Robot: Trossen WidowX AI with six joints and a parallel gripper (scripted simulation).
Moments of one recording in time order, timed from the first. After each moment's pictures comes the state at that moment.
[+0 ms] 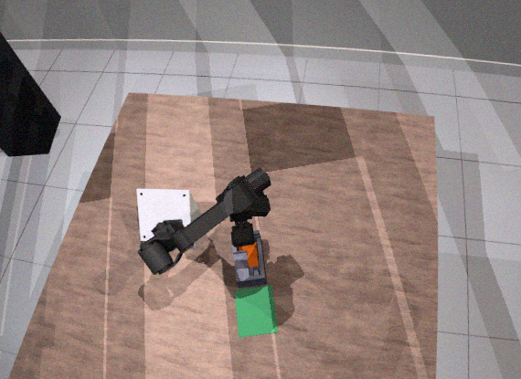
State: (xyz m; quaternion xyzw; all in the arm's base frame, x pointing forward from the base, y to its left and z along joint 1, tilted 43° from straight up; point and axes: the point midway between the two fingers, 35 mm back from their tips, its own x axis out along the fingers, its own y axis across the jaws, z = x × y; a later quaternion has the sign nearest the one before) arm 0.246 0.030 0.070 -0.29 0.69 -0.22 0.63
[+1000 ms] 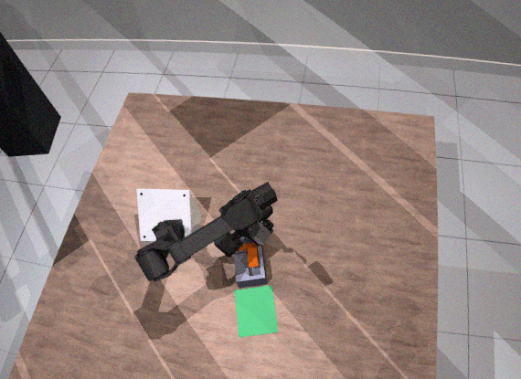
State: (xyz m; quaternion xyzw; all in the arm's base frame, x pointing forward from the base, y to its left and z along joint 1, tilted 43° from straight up) arm 0.256 0.001 0.094 0.00 0.54 -0.49 0.68
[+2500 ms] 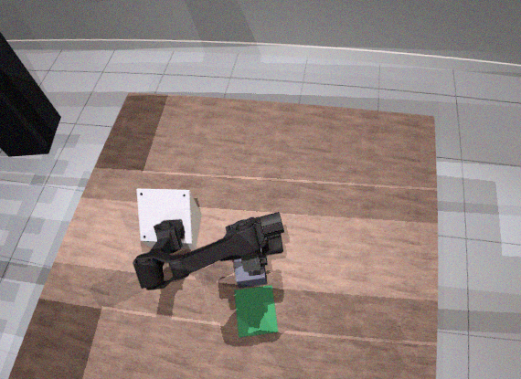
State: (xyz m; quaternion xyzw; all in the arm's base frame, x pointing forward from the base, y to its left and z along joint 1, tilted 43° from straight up) arm 0.264 -0.064 0.080 0.24 0.33 -0.65 0.64
